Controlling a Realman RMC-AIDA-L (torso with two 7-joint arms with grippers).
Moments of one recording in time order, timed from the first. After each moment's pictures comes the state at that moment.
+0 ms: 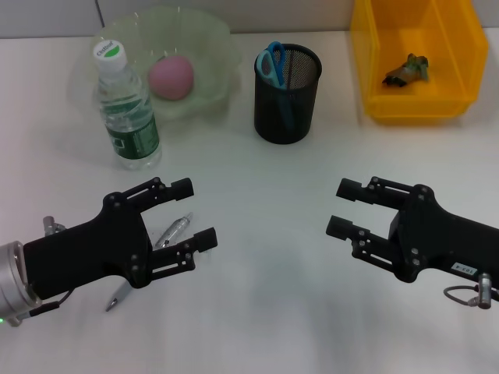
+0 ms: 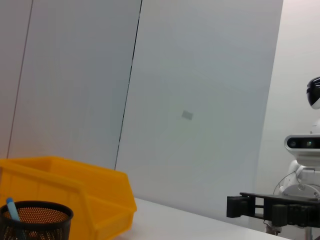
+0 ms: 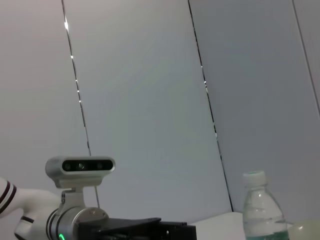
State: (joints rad) left arm -0.26 -2.07 1.04 0.49 1.49 1.69 -0.97; right arm 0.34 2.03 -1.22 -0.28 -1.25 -1.70 0.83
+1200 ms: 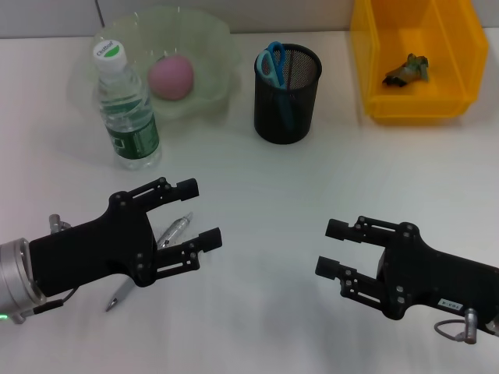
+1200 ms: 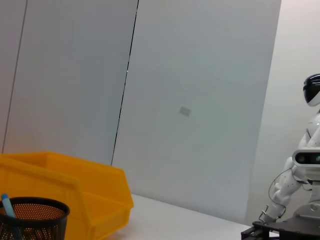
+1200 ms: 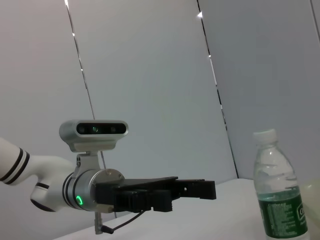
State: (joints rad) left arm -0.28 -2.07 1.04 0.49 1.50 1.68 -0.98; right arm 0.30 2.06 -1.22 -0.27 -1.32 -1.66 0.81
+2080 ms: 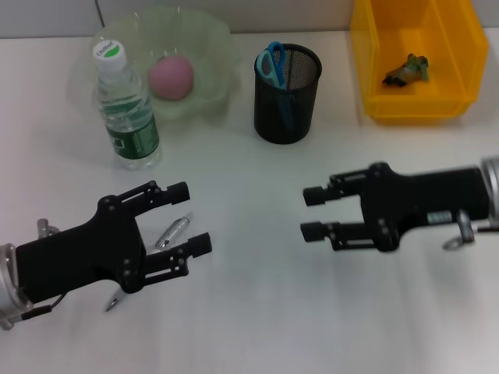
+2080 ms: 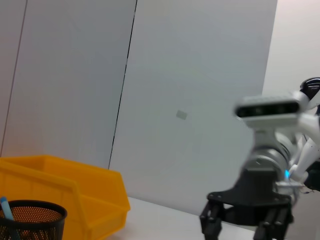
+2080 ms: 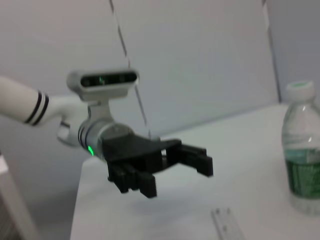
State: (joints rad) left arm -0.26 -2.05 1.03 0.49 1.50 1.72 -0.98; right arm 0.45 2.05 -1.14 -0.84 -1.76 -1.63 1.48
